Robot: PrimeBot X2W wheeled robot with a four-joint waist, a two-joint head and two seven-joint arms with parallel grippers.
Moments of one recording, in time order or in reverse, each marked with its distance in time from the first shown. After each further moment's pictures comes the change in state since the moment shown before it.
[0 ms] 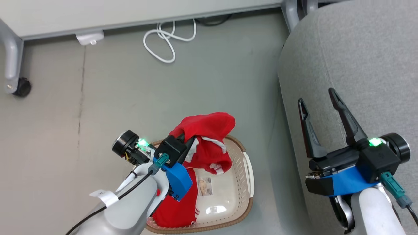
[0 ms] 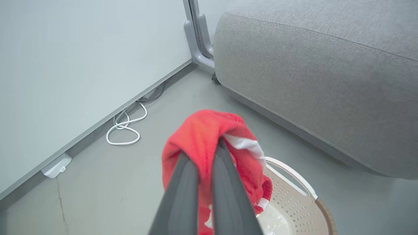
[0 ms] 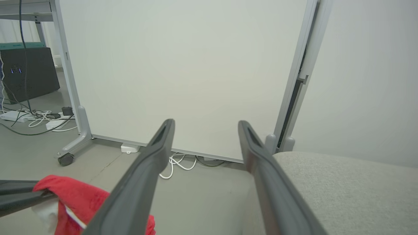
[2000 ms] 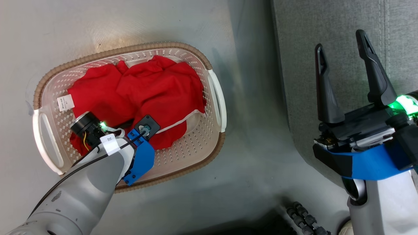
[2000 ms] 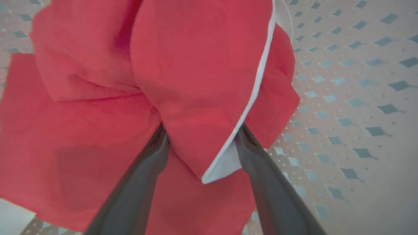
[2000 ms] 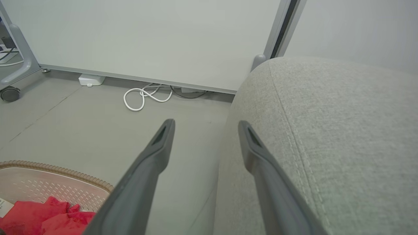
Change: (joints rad) left arm -0.264 -0.024 -0.301 0.500 -0.043 -0.103 0.253; right arm -0.134 0.019 -0.005 -0.191 -0.022 0.000 0.000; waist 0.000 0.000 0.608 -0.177
